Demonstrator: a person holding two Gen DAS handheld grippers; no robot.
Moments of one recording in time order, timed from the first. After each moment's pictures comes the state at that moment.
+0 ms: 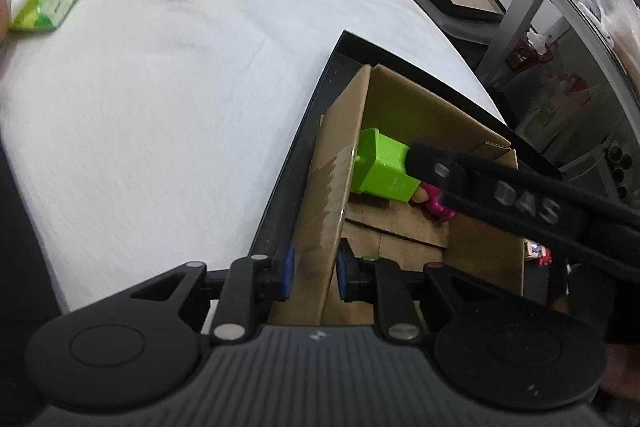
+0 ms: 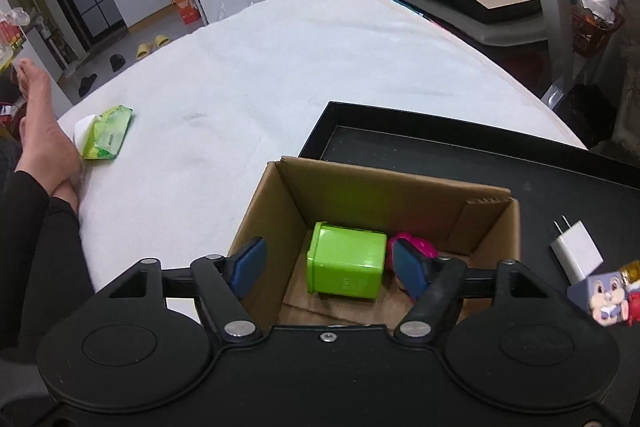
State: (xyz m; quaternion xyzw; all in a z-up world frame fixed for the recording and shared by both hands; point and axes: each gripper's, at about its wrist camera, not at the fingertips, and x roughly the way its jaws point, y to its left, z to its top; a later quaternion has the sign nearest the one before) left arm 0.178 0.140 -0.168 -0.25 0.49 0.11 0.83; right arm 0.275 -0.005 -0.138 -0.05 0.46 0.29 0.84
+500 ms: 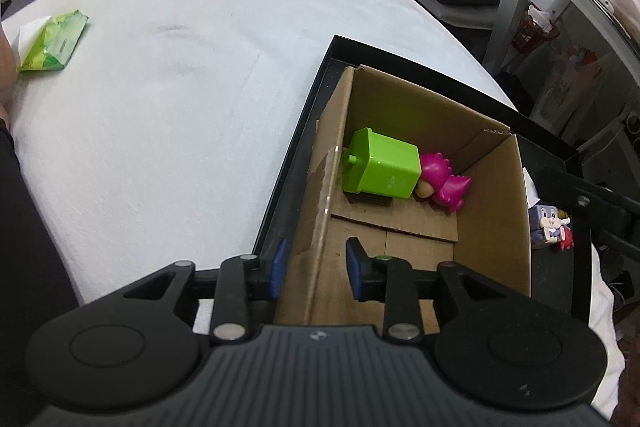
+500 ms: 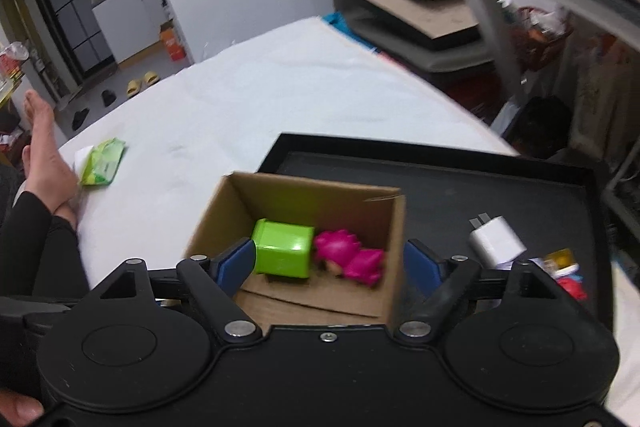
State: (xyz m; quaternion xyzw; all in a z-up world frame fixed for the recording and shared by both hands) left arm 0.187 0.114 -0.157 -0.19 0.50 0.13 0.84; right arm 0.265 -0.081 -0.109 -0.03 0.41 0.26 0.87
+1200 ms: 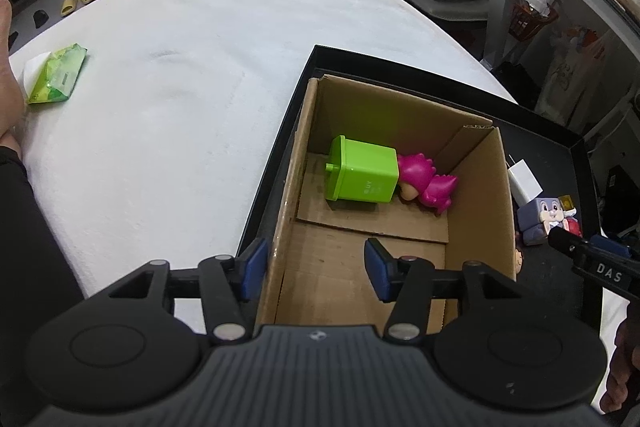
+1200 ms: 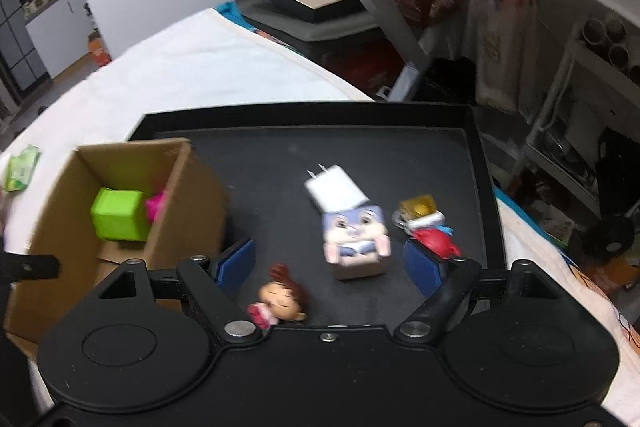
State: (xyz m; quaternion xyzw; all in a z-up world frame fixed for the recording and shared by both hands) left arm 0.200 0.082 -0.145 -0.14 0.50 0.15 0.84; right arm 0.289 -0.178 -0.165 -0.02 0.44 0.16 0.88
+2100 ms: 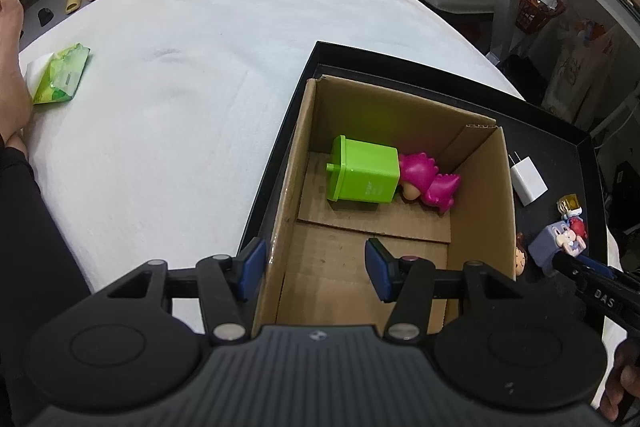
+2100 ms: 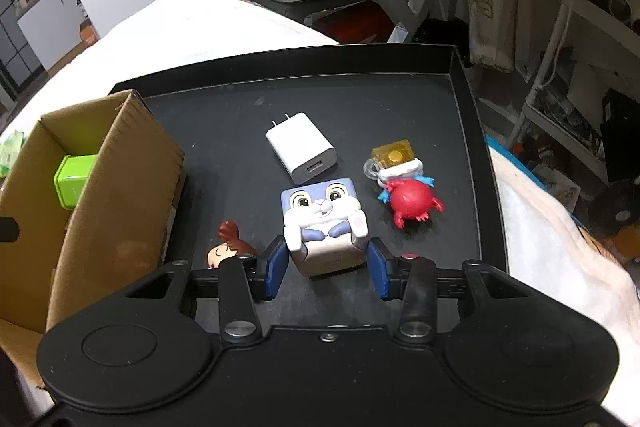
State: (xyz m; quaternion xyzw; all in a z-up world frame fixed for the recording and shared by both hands) left arm 0.209 0.078 -0.141 -0.13 0.52 0.16 0.83; right arm 0.290 -0.206 -0.197 0.00 0.47 0.17 0.87
